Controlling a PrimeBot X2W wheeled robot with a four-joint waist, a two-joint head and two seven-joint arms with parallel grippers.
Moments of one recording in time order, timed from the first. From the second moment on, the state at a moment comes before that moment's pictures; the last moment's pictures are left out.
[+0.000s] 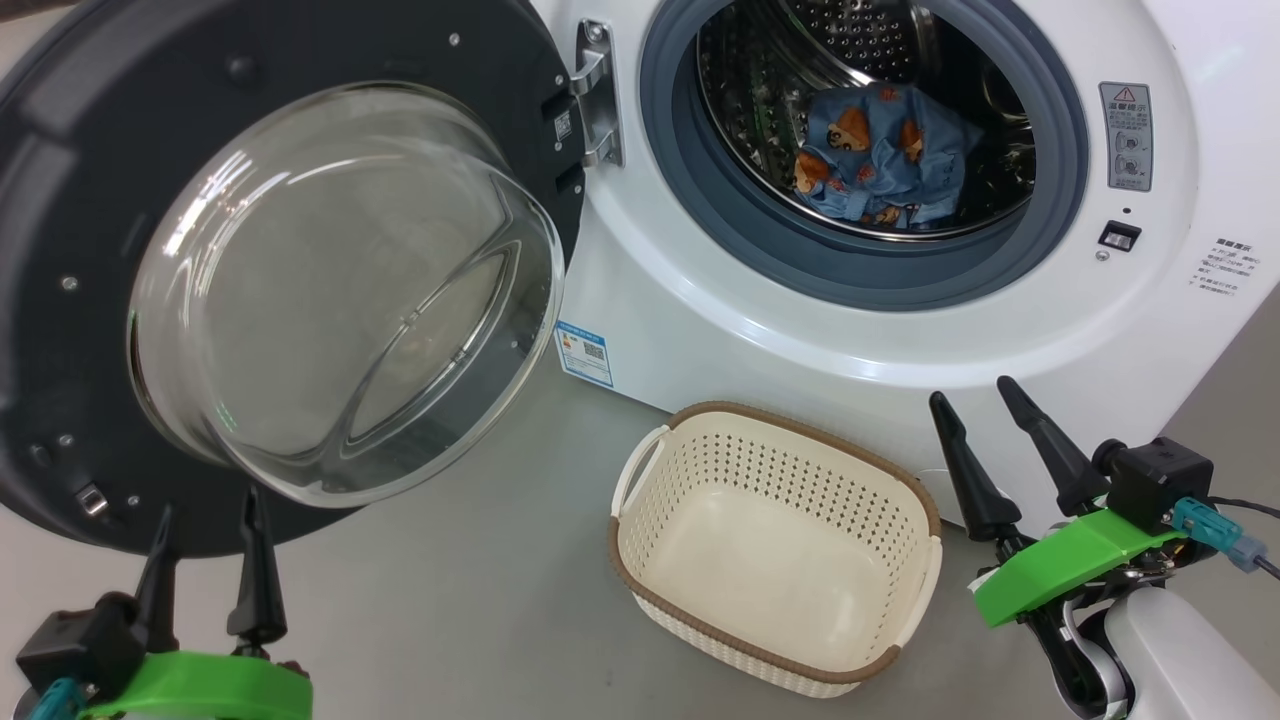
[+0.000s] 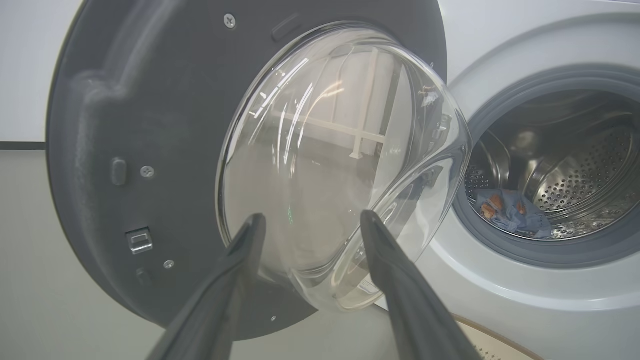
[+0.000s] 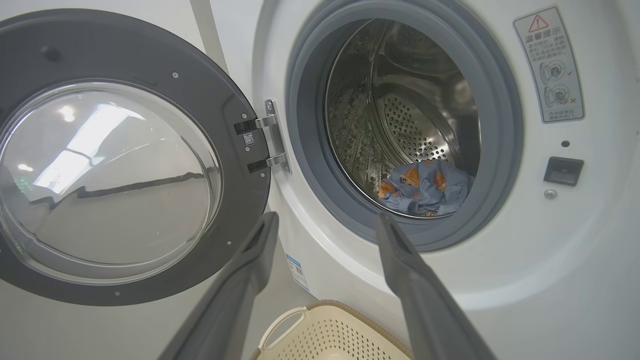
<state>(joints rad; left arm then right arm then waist) -0.13 0.23 -0.09 0.28 -0.50 0.01 -0.25 -0.27 -0.26 0.29 0.35 0.49 0.13 -0.25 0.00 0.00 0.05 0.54</state>
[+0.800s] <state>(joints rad) -0.12 0.24 -0.09 0.26 -0.50 0.01 -0.25 -0.25 -0.27 0.29 0.35 0.50 0.13 -0.25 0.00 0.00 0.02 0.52</state>
